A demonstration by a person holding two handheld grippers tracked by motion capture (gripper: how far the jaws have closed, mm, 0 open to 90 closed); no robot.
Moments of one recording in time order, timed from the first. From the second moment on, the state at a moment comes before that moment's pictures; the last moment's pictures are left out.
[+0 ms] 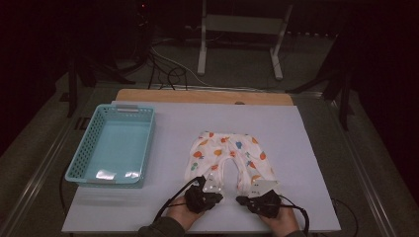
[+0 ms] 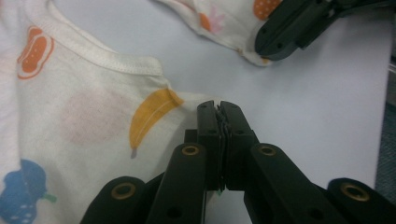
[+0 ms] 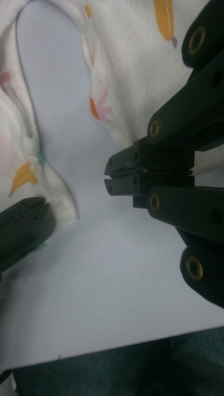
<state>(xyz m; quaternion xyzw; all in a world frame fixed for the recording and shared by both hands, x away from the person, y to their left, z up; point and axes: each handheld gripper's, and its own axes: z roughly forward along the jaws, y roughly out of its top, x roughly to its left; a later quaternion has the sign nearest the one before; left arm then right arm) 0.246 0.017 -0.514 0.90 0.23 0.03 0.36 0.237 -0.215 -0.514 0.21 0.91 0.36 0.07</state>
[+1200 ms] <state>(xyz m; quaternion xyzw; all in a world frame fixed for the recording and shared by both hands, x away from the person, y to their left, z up) 0.259 0.076 -0.497 0.86 0.30 0.05 0.41 0.274 -0.249 -0.502 0.30 0.86 0.41 0.08</state>
